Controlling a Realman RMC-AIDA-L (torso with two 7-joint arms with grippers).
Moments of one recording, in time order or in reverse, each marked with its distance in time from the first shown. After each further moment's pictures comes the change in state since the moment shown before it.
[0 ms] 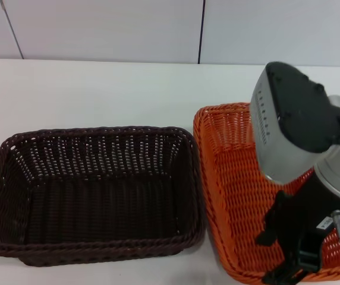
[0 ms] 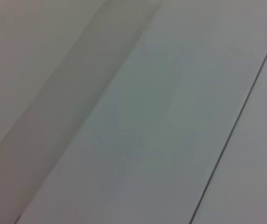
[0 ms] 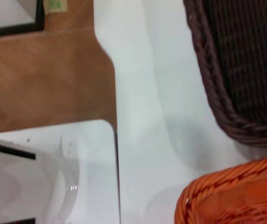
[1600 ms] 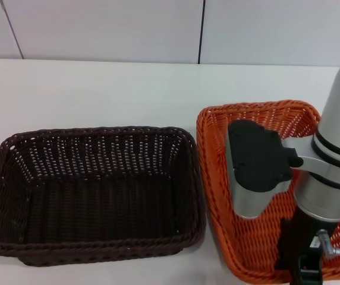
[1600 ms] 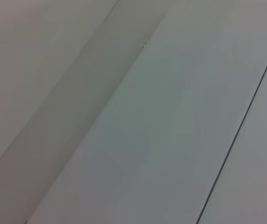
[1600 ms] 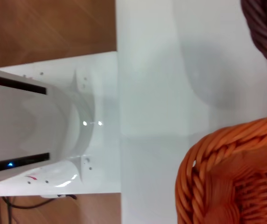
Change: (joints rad) left arm 0.035 -0.012 0.000 0.000 -0.021 -0.042 -0.002; right arm 0.113 0.102 -0.080 -0.367 -0.169 -0.016 -0.142
